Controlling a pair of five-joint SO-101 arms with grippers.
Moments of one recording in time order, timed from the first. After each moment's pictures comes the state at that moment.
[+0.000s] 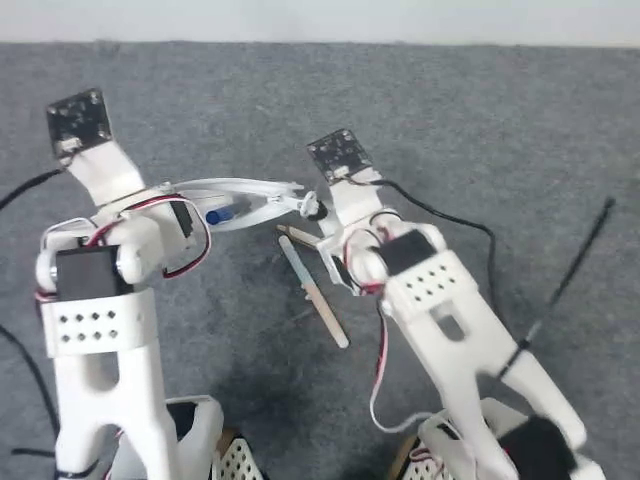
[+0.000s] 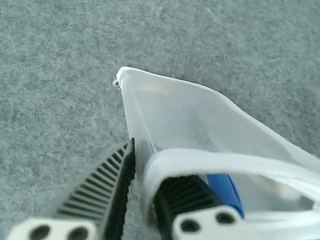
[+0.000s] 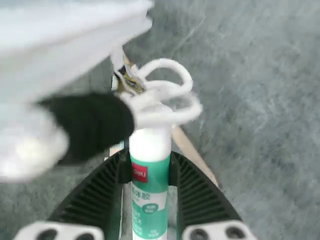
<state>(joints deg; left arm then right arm) -12.0 -40.0 25.4 81.2 20.8 -32.4 -23.0 35.9 53.2 -0.3</state>
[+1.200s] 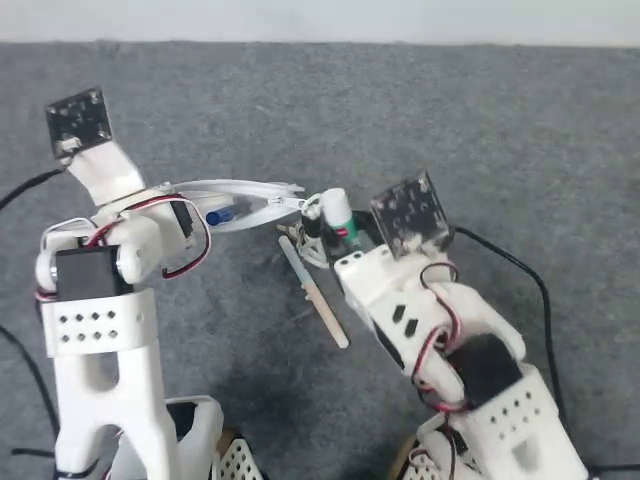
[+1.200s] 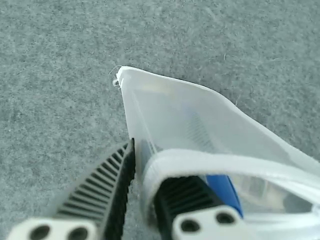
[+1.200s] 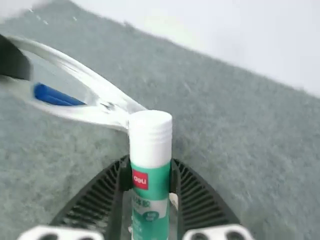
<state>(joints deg) -12.0 -40.0 25.4 81.2 20.8 -35.4 -64.5 49.7 49.0 -0.3</state>
